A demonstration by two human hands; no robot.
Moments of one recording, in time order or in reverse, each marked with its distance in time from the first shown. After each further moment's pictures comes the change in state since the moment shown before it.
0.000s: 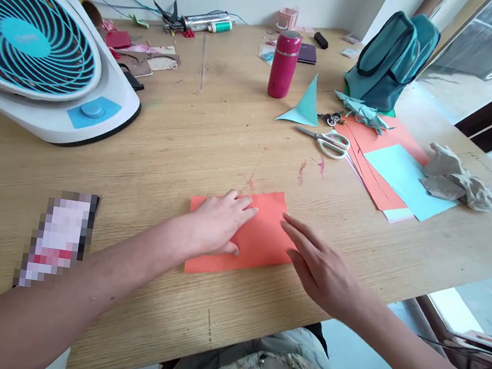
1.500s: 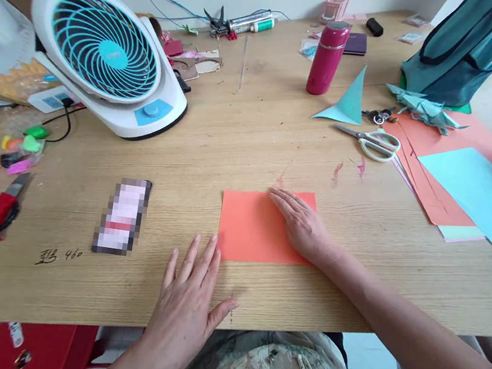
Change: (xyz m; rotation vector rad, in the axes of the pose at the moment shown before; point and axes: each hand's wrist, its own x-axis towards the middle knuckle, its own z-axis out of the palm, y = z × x) left_hand -0.134 0.084 0.090 0.024 0.362 -0.493; right_hand 0.076 0.039 0.077 0.093 0.073 -0.224
